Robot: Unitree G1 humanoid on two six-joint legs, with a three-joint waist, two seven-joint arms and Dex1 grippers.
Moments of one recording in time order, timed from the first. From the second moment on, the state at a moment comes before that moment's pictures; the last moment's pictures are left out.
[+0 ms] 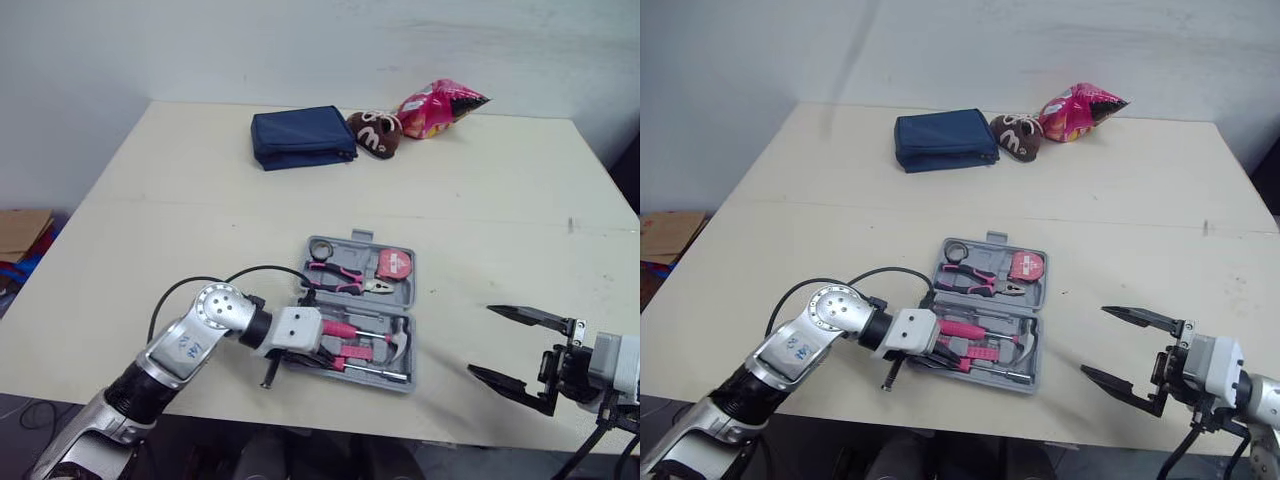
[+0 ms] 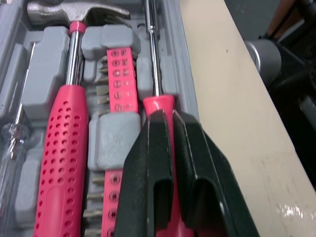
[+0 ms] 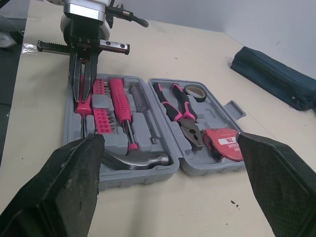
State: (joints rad) left arm -0.45 0.64 -0.49 -0.22 -0.12 0.37 -1.18; right arm 0.34 -0.72 -0.43 -0.29 0.61 -0.21 1.25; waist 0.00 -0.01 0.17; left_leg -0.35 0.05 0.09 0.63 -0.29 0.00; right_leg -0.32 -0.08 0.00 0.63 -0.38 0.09
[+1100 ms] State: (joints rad) left arm -0.38 0.59 -0.11 0.17 -0.22 0.24 -1.02; right arm 0.02 -0.65 -0.02 -0.25 0.21 0.29 0.76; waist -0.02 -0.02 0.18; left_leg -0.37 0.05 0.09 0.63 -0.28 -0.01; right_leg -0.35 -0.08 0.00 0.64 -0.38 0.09
